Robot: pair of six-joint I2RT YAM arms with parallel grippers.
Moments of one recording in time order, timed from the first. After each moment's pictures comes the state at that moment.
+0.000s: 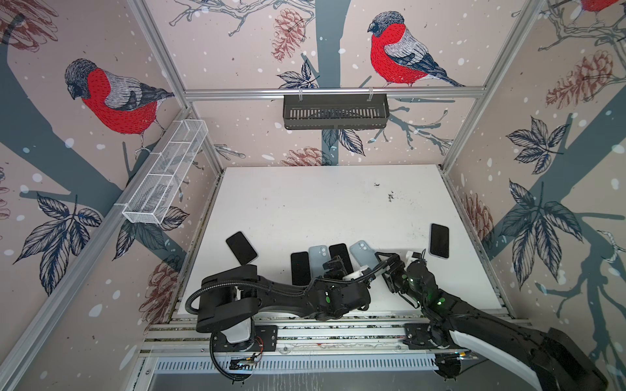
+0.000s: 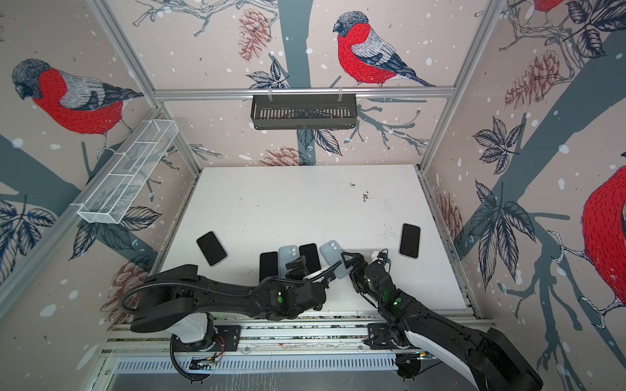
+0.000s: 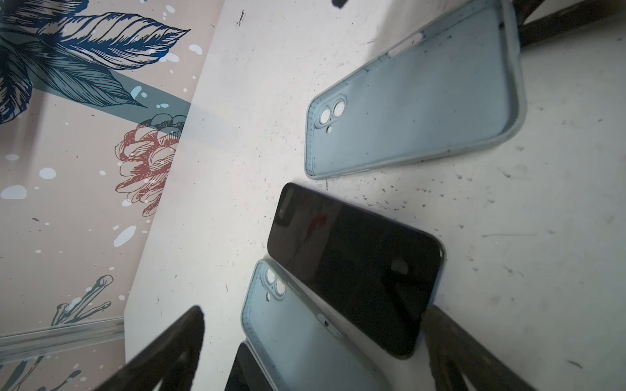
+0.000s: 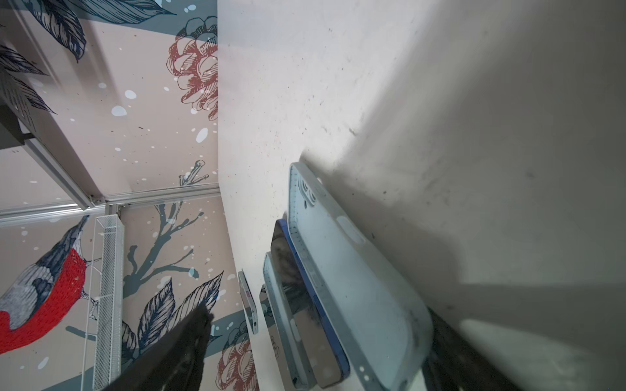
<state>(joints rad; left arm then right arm) -1.39 1.60 0.78 -0.13 -0.81 0.11 0.70 0.76 0.00 0.30 0.05 1.49</state>
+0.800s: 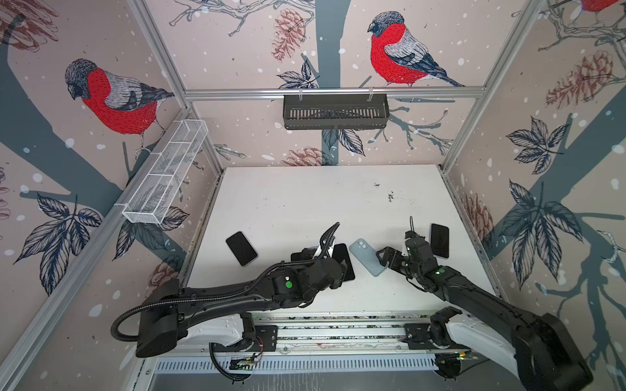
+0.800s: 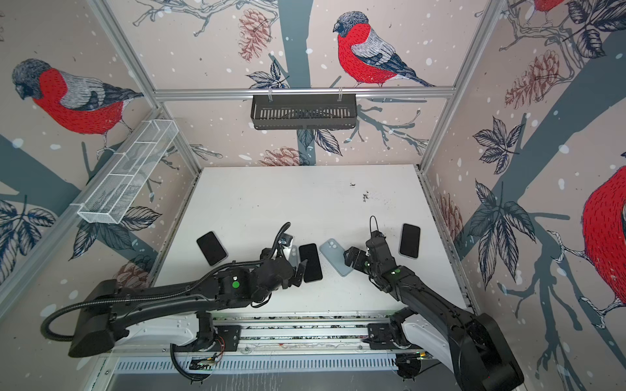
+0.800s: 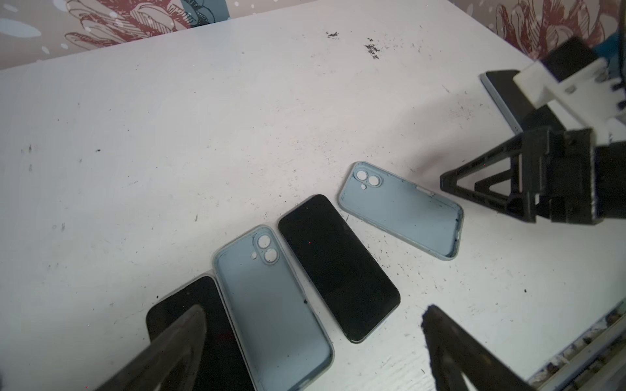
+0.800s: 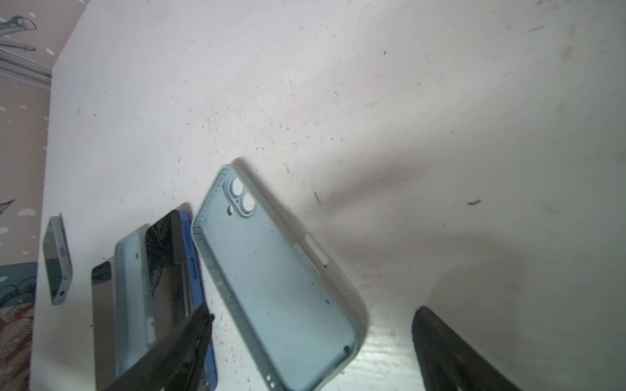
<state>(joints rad) -1.22 1.15 0.75 -0.34 -0.60 -0.58 0.43 1.03 0.31 -0.09 -0.14 0.72</state>
